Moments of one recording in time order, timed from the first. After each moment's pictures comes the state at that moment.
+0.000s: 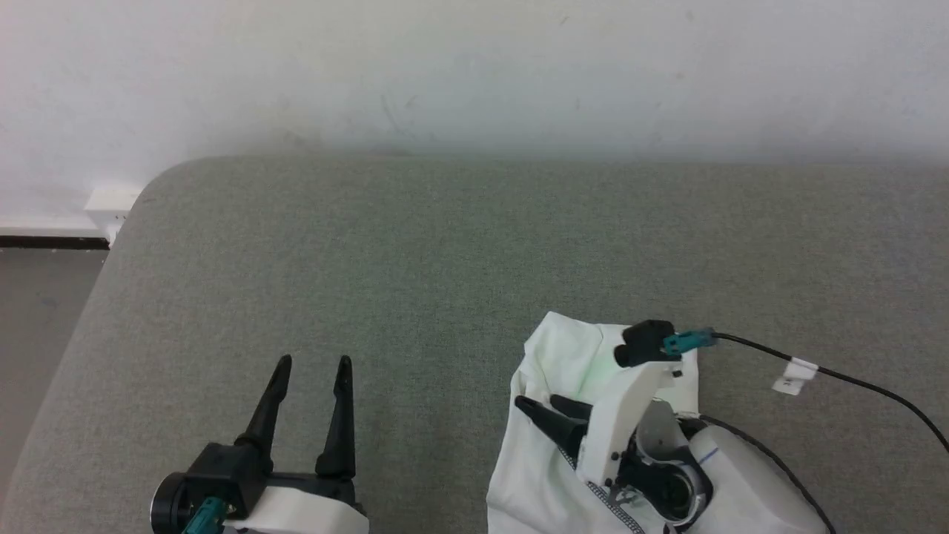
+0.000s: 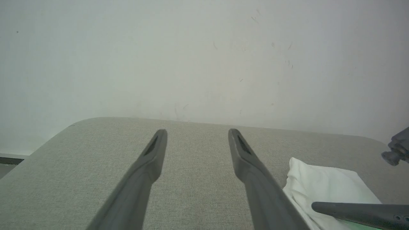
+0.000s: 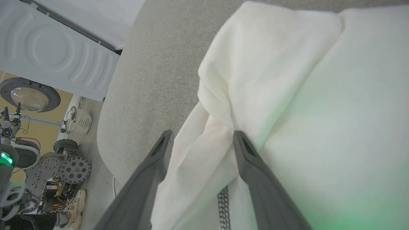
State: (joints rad) left arm 0.08 0.15 -0.19 -0.03 -0.26 0.07 -0.26; right arm -0.37 -0.05 0.44 0.62 0.90 0.13 0.37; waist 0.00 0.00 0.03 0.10
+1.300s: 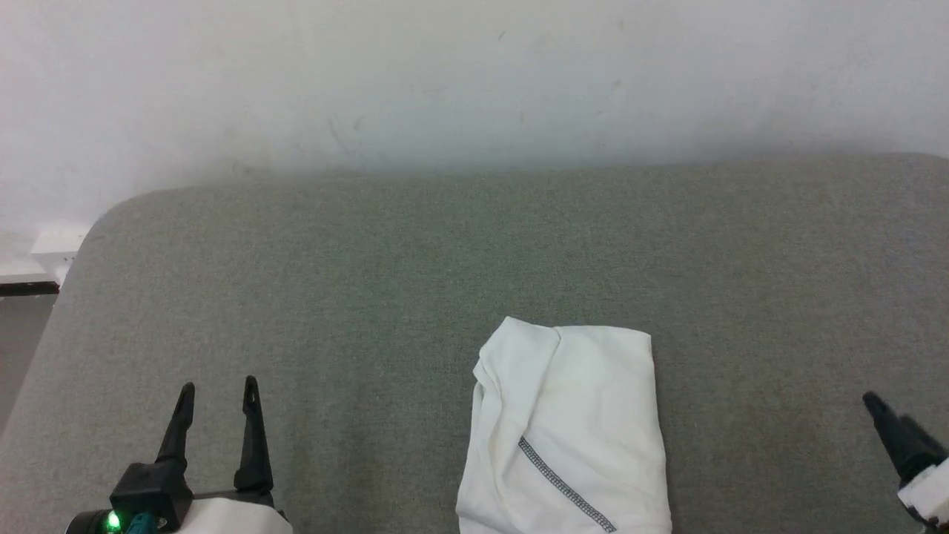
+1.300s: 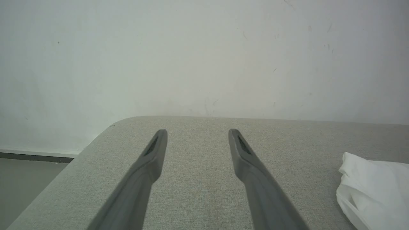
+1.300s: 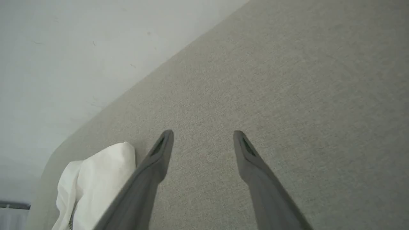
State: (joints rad) left arm 0.12 0.20 -0.04 0.02 -0.23 0.13 -0.26; right arm 0.03 -0.13 -0.39 0.06 0.64 0.13 0.40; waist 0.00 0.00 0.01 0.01
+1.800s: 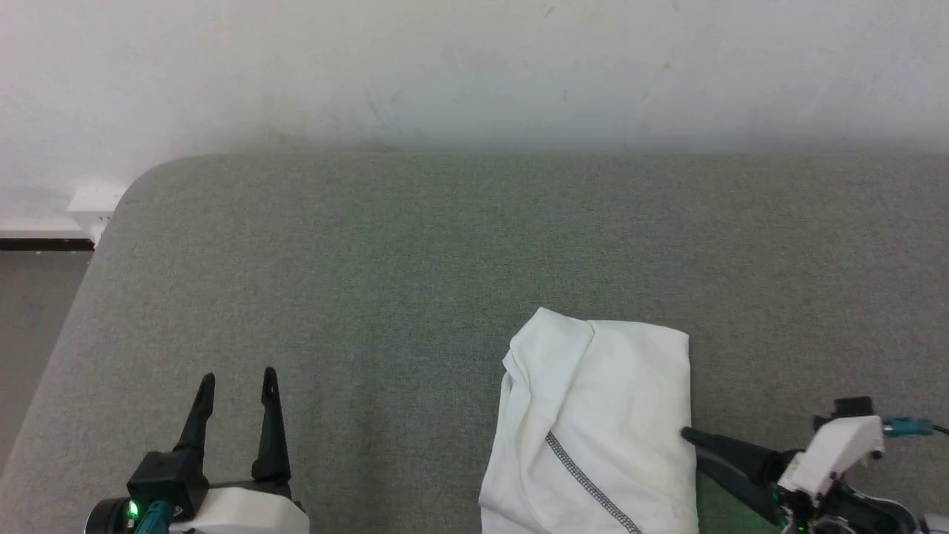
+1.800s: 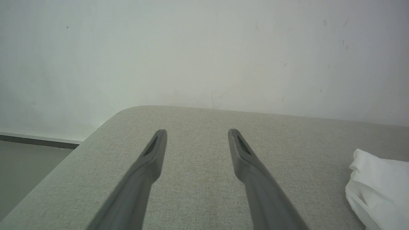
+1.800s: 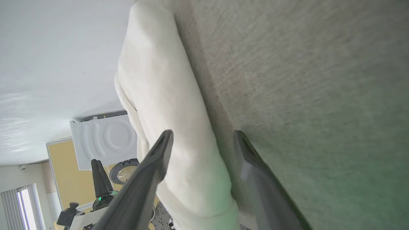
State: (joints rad) left arm 0.09 0.18 -0.06 0.03 -0.24 0.12 -0.26; right arm -0.15 -0.06 -0.37 0.48 1.05 0.13 0.93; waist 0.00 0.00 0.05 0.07
